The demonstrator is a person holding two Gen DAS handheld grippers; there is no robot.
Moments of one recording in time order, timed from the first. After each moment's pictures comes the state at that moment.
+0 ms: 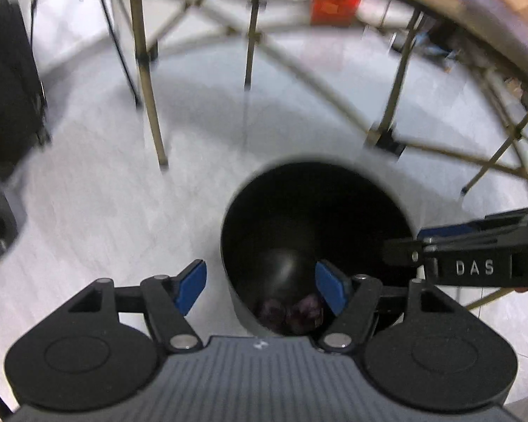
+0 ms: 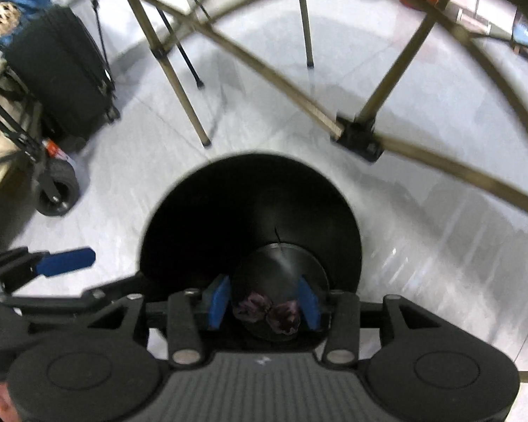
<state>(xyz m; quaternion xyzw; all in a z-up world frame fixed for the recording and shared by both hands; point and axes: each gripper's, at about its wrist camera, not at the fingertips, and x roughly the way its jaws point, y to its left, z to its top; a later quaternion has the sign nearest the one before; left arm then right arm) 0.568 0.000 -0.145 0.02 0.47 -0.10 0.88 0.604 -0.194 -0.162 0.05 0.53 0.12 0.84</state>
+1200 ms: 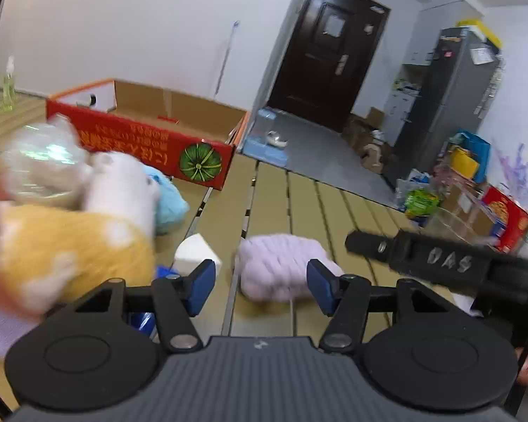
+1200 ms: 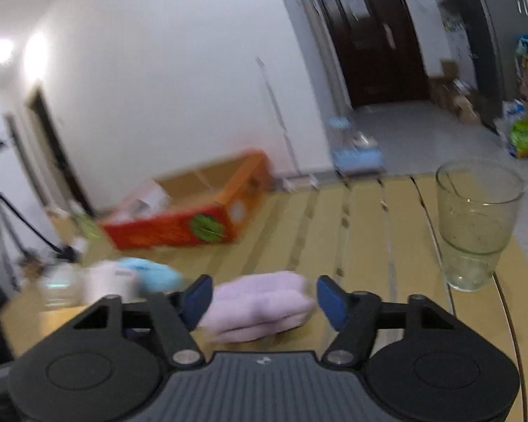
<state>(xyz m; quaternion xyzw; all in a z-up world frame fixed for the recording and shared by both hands) 0.621 -0.382 0.000 -0.06 0.31 -0.30 0.90 0.570 -0.585 0.002 0.19 0.26 -0.12 0.94</state>
